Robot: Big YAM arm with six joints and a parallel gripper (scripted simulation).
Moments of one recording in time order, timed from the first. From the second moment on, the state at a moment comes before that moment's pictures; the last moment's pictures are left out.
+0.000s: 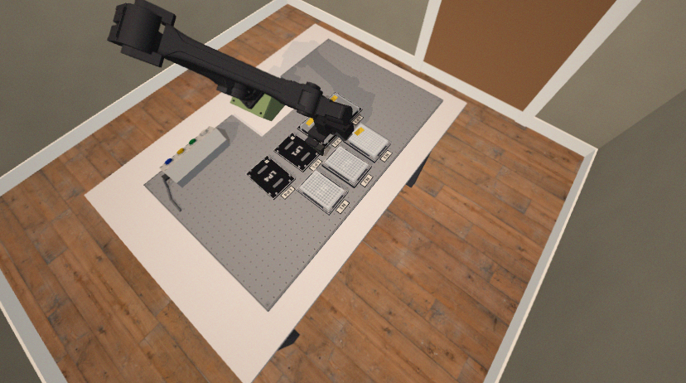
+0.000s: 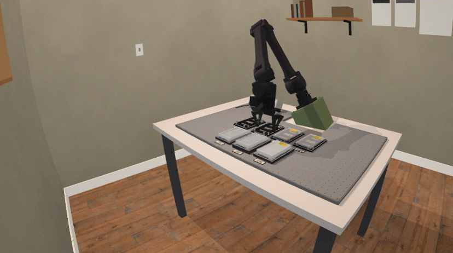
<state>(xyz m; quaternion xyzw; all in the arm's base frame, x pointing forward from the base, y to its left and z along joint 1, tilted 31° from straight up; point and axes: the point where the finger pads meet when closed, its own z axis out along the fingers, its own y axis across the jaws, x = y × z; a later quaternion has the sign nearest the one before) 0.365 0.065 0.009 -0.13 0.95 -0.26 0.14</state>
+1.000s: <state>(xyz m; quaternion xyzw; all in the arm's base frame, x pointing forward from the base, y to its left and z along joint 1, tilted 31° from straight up) 0.261 0.094 -0.030 -0.09 0.96 -0.26 0.07</state>
